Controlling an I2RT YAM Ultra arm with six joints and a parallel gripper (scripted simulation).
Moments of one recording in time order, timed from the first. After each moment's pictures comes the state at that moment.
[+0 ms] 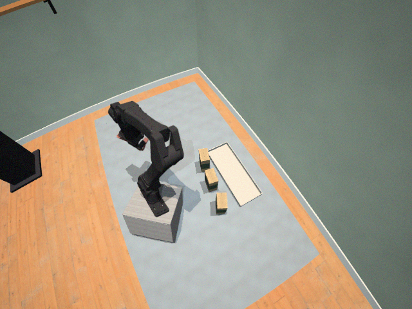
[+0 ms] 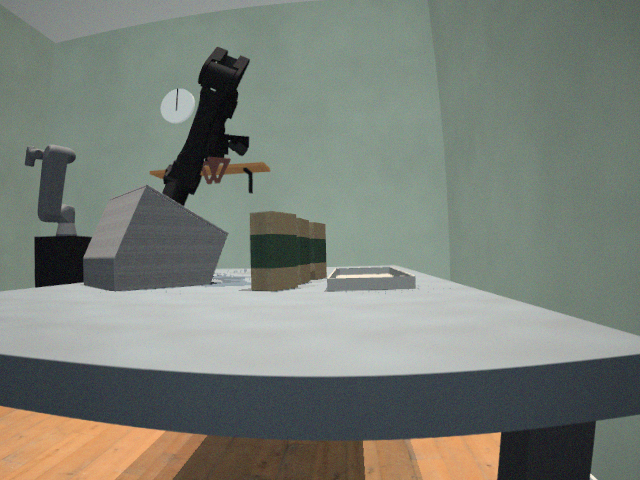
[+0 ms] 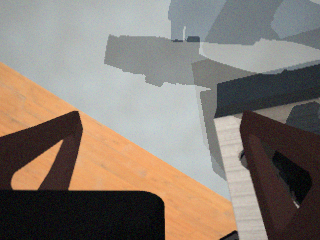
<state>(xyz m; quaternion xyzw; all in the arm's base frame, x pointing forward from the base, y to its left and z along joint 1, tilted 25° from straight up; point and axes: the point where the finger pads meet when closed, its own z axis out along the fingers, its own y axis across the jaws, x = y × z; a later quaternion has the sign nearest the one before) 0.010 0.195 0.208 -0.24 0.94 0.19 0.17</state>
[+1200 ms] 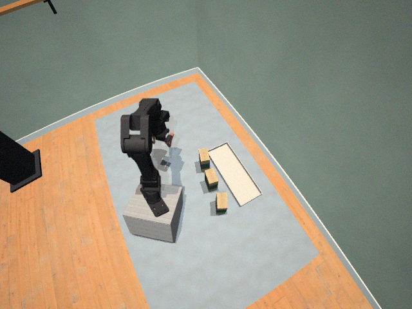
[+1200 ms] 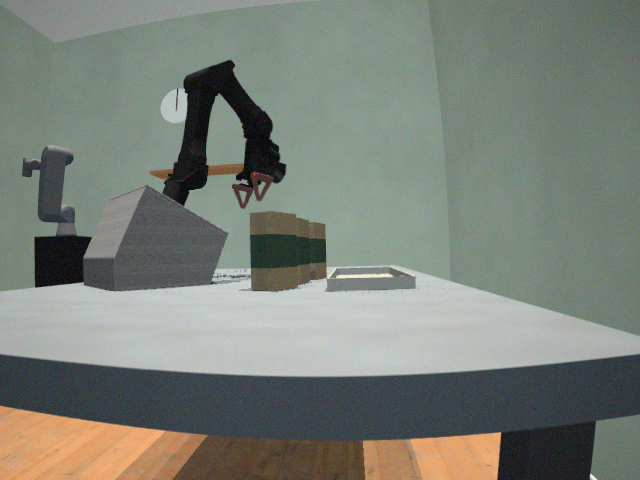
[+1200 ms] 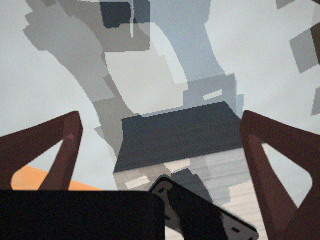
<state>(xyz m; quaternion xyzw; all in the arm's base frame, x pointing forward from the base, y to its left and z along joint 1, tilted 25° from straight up) 0.146 0.187 0.168 -0.30 0.94 0.03 0.14</state>
